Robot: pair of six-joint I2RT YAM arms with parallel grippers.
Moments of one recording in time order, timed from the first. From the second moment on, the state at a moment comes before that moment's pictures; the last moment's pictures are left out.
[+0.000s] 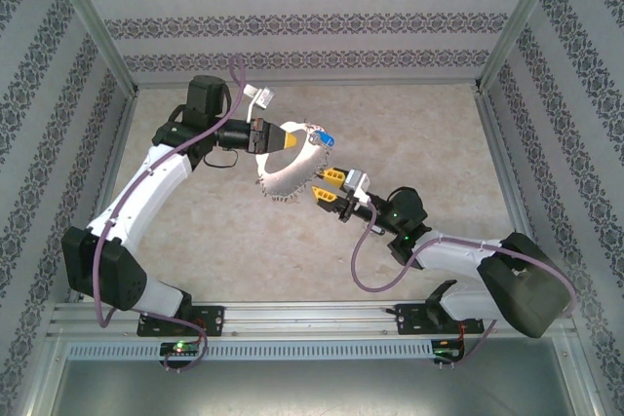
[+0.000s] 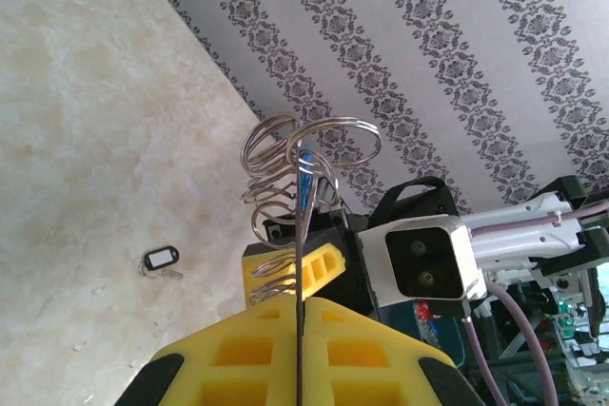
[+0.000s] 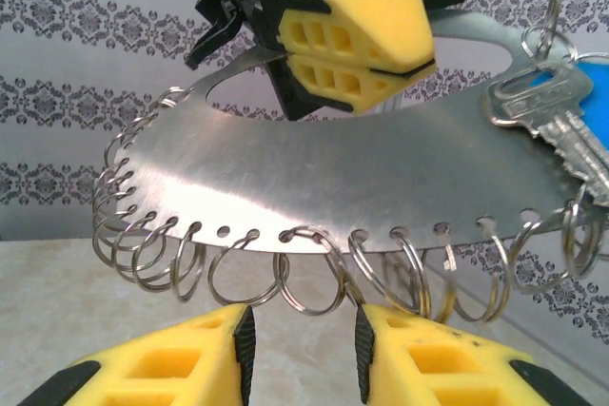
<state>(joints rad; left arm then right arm) -0.29 1.45 1.37 -0.49 1.10 -0.38 0.67 1.29 0.35 1.17 -0.45 -0.07</state>
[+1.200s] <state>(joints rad) -0.29 1.45 1.35 -0.46 1.10 -0.40 0.67 1.33 0.36 1.25 -0.46 -0.03</state>
